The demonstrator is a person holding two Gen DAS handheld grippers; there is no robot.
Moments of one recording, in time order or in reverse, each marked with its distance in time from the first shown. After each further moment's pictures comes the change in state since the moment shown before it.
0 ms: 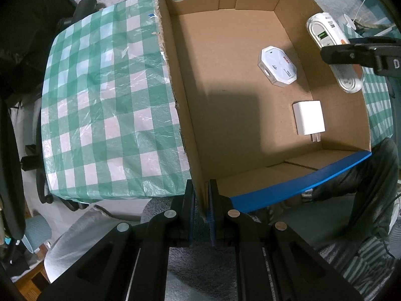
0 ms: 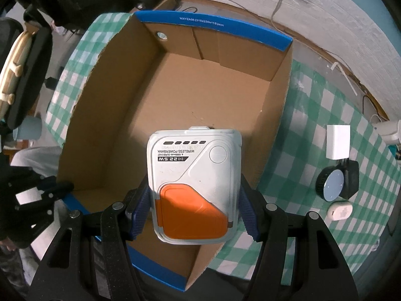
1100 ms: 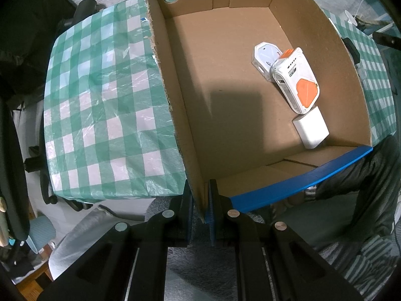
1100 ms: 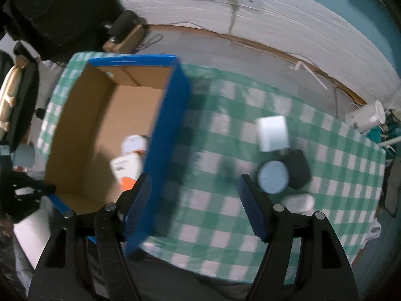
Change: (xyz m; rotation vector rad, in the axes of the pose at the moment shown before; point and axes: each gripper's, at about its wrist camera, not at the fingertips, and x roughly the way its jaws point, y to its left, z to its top) left arm -0.003 -0.001 -0.001 0.015 0.003 0.022; right arm -0.062 -0.121 -0.038 0.127 -0.134 -0.061
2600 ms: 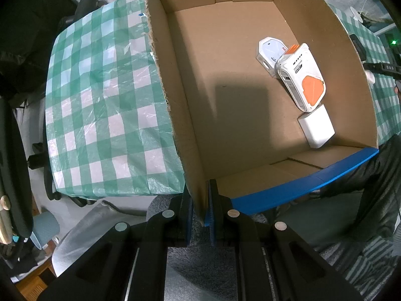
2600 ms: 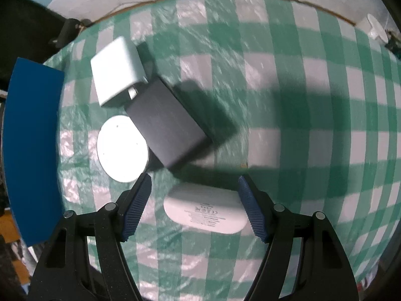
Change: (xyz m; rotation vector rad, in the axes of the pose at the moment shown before) left arm 0.007 0.004 -0.002 0.002 0.028 0.021; right arm 0.114 -0.203 -0.063 0.238 0.154 0.128
